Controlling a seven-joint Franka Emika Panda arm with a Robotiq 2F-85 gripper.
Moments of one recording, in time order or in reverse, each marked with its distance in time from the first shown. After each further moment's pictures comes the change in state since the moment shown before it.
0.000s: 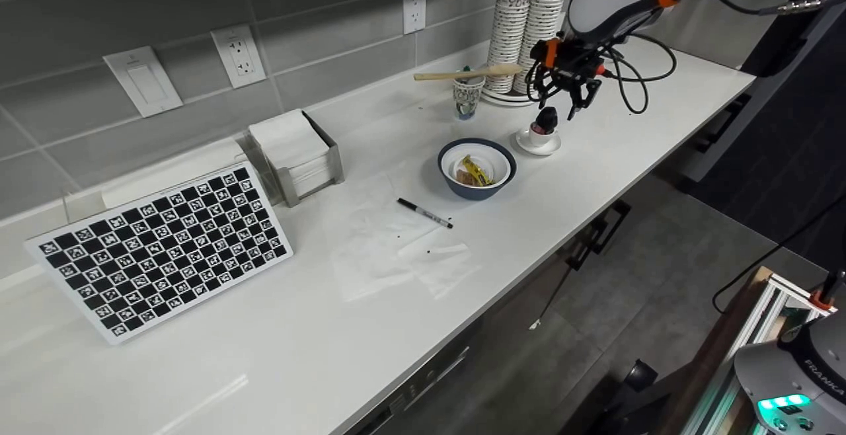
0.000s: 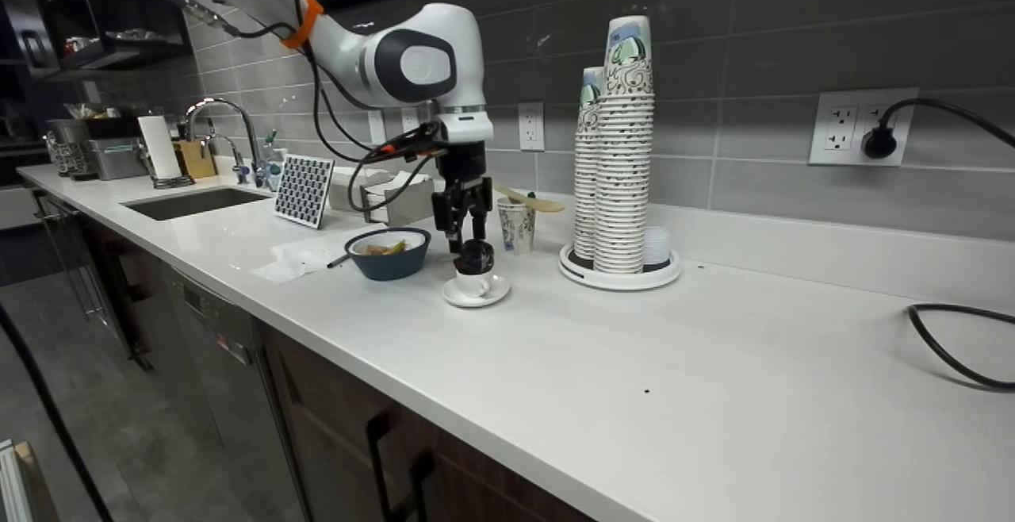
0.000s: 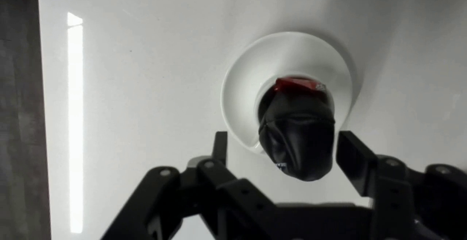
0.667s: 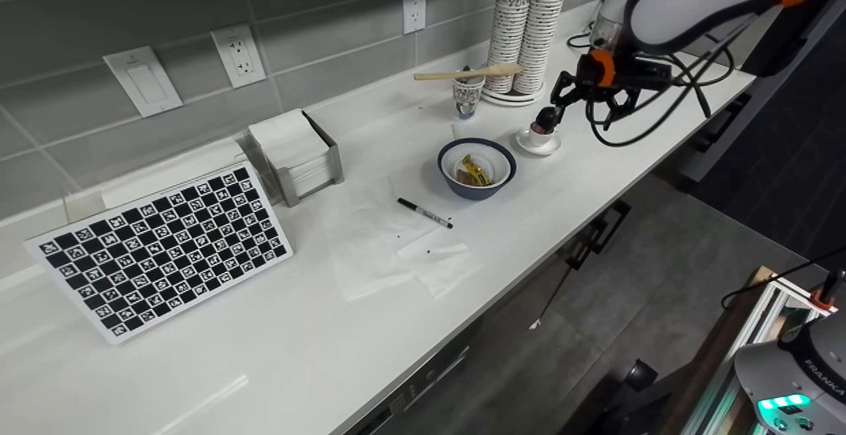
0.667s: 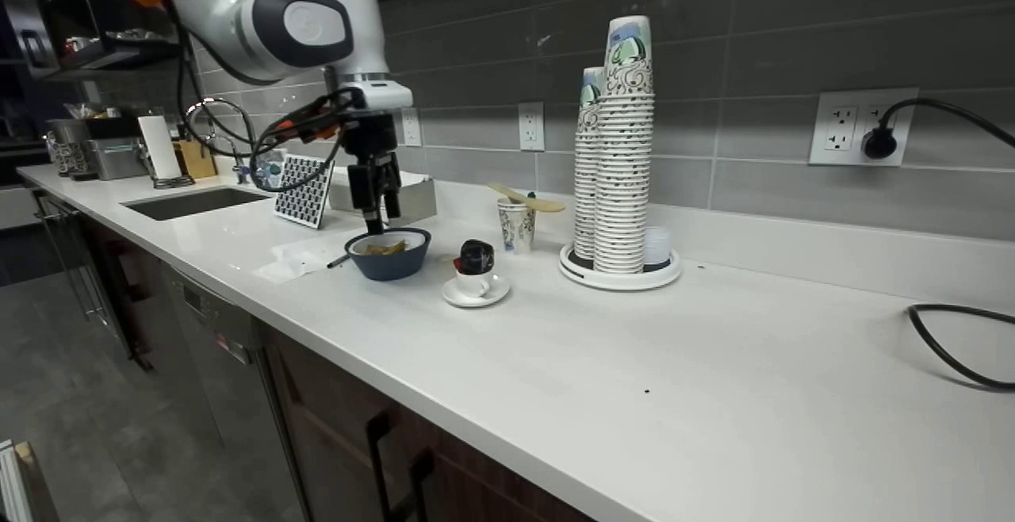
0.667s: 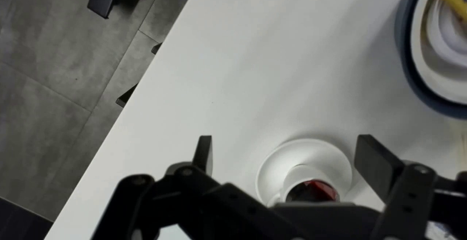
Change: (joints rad) arm 0.043 -0.389 0.092 -0.401 -0.110 0.043 -0.247
